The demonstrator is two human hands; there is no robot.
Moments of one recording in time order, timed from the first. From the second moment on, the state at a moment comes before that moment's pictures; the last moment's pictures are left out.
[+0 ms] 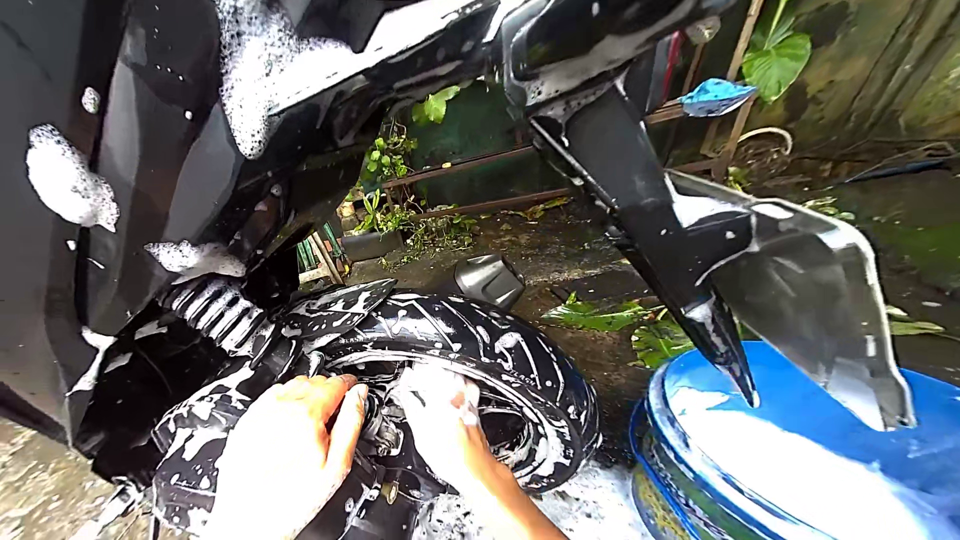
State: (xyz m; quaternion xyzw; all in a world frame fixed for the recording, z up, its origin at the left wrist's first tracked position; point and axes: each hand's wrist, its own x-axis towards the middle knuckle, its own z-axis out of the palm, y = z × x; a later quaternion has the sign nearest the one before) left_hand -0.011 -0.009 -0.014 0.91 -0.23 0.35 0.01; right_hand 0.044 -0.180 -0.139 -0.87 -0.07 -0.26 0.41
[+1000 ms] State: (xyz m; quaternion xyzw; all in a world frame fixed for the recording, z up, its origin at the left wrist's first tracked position) left_hand -0.010 -0.004 -0.012 0.90 -0.26 0.36 0.05; right_hand 0.023 -0.235 -0.174 -0.93 -0.07 0.03 0.37
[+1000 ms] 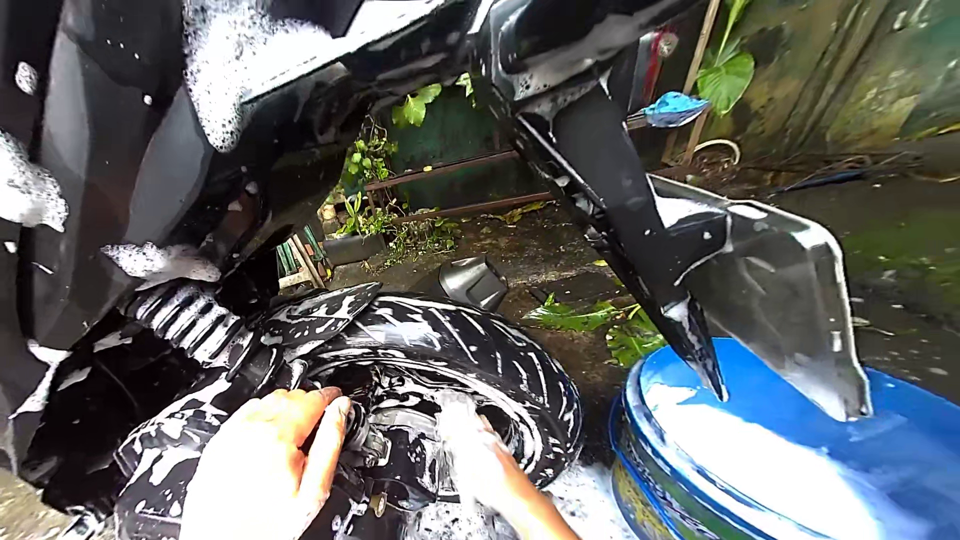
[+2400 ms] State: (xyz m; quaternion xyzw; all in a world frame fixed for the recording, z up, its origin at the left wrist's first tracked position) left_hand -0.013 -0.006 -0.008 0.91 -0.26 0.33 0.03; right_hand 0.090 -0.165 -0.097 -0.87 -0.32 0.04 0.39
